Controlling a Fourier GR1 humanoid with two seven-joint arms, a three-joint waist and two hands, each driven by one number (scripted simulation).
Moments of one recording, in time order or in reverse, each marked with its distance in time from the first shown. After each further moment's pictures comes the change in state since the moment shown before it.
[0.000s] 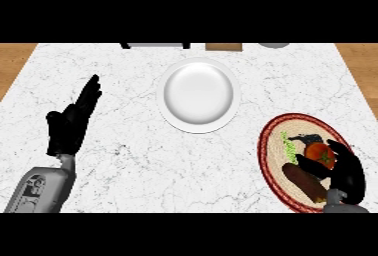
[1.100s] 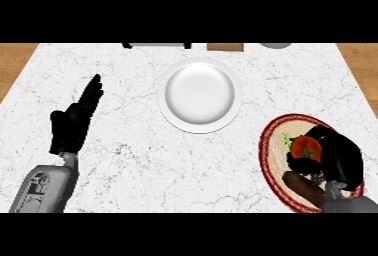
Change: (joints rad) left arm -0.011 -0.044 0.048 0.026 -0.051 -0.045 -0.019; right arm -0.049 -0.147 0.207 -0.067 0.237 0.142 -0.200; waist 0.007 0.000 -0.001
